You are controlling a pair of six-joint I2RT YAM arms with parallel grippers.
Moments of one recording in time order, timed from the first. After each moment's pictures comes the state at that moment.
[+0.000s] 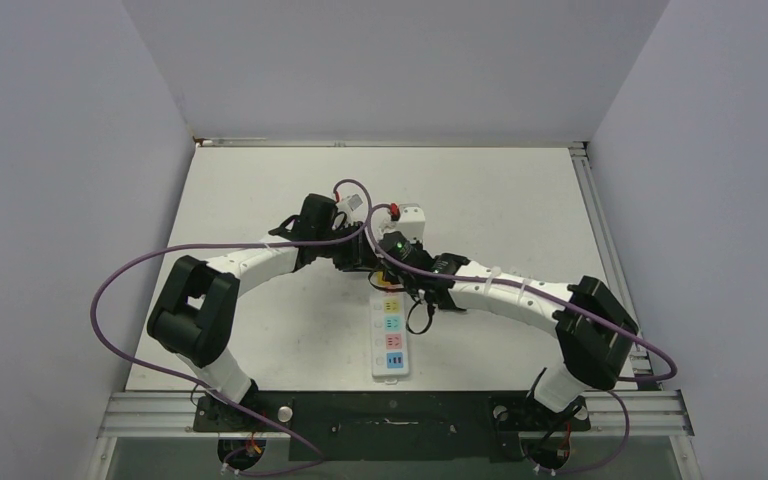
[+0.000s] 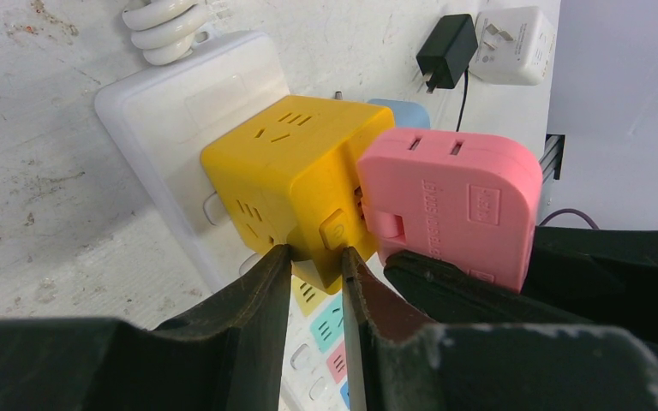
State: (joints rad) left arm -0.48 1.67 0.98 -0.13 0.55 -0.62; right arm 0.96 1.59 1.08 -0.28 0.50 0.65
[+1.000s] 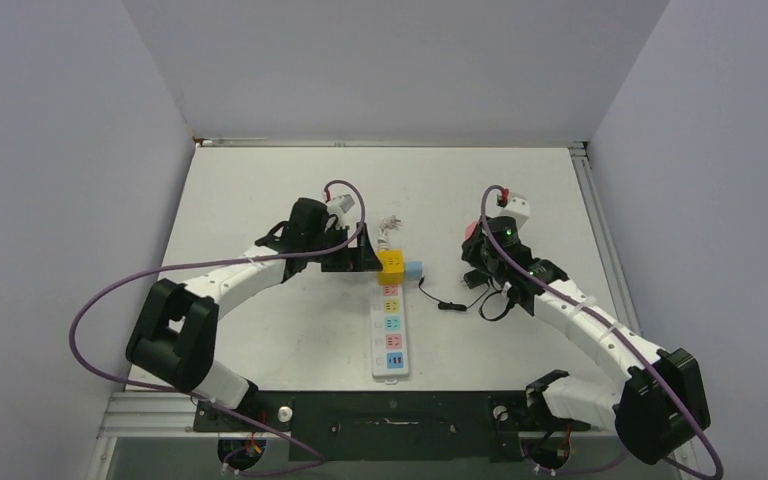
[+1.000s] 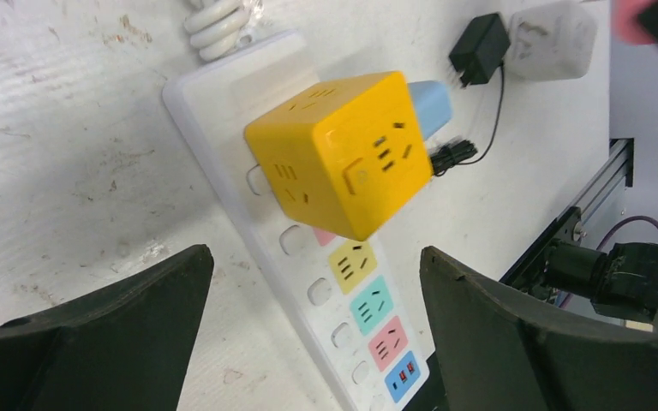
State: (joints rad) left arm -0.48 1.55 0.91 -0.15 0.44 -0.52; right arm 0.53 1.14 0.77 -0.23 0.32 0.61
